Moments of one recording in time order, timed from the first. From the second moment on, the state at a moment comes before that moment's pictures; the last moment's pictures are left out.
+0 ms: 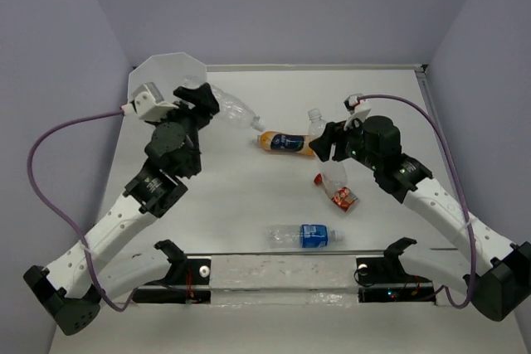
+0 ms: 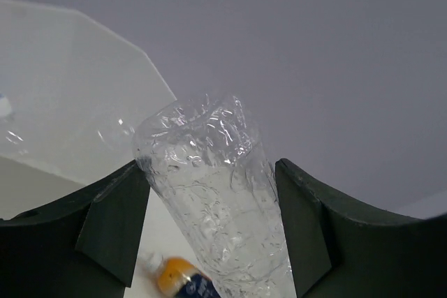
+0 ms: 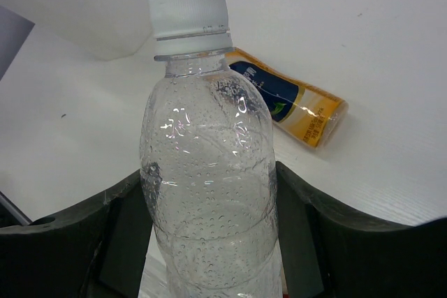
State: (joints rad) left arm -0.75 0.88 0.94 0.03 -0.86 -0.65; right arm 0.54 1.02 0.87 -0.18 -0.11 0.31
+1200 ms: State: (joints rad) left arm -0.14 1.10 1.39 -0.11 -0.47 -0.36; right arm 0.73 1.44 1.32 0.02 -0.16 0.35
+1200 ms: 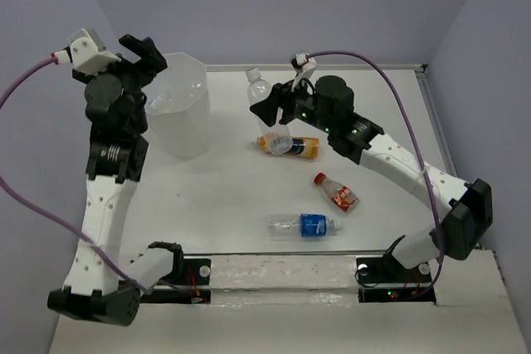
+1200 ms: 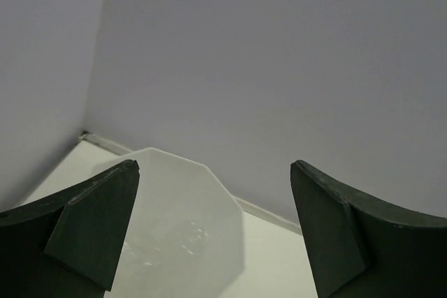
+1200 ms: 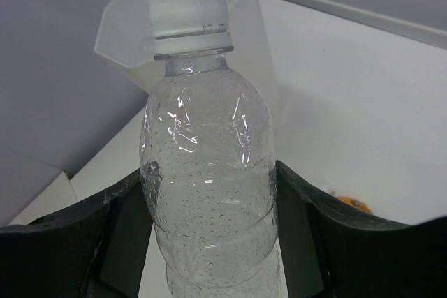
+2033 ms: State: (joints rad) left arm -0.36 0.42 0.64 -0.51 0.08 -0.64; right arm 0.81 2.37 2.49 0.29 -0.07 0.31
